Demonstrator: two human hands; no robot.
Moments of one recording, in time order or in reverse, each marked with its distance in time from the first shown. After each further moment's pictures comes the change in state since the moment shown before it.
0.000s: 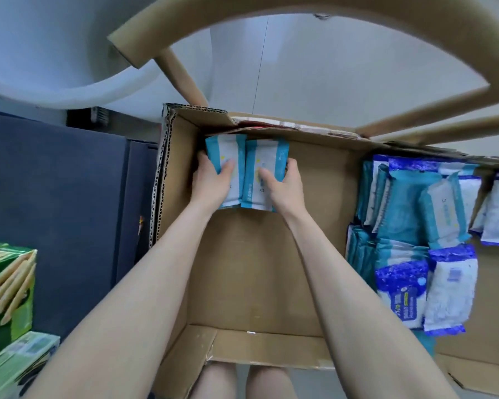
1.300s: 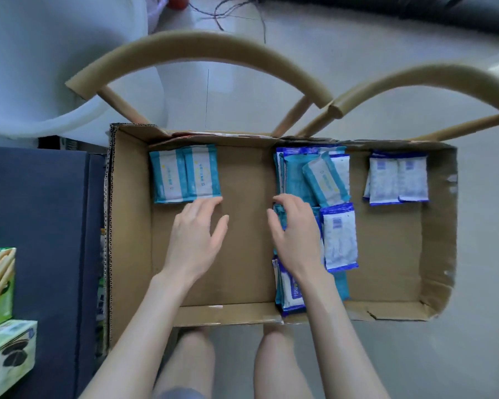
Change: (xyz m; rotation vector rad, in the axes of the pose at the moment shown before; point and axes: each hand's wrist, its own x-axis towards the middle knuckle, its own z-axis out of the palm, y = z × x) left_hand -0.215 0.043 0.004 0.444 -0.061 0.619; right_hand -0.177 -0.008 -0.162 -0.567 0.229 -0.399
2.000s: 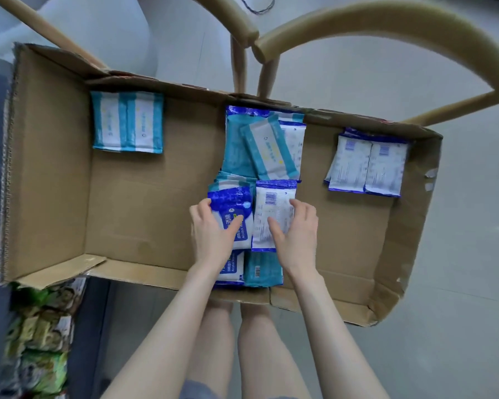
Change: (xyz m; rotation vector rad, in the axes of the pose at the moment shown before) left_hand -0.027 0.119 0.206 -0.230 0.108 -0.637; right_hand -0.013 0.195 -0.061 0.036 -0.187 0.180
